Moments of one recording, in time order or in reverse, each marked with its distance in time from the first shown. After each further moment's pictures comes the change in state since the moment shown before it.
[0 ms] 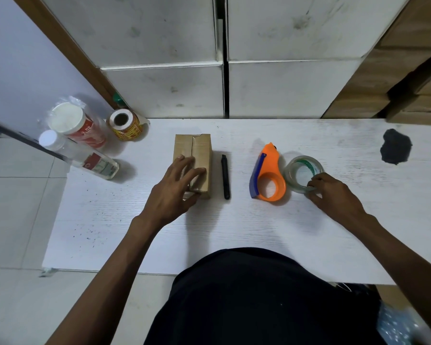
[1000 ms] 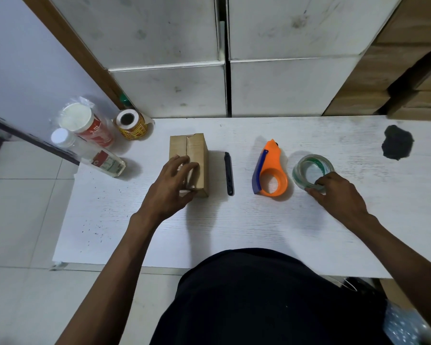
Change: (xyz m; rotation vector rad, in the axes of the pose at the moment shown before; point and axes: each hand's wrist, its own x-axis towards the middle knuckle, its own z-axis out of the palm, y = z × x) left_hand -0.012 -0.007 -0.010 -0.032 0.024 0.003; right_hand -0.015 -0.007 -0.001 0.036 0.090 0.156
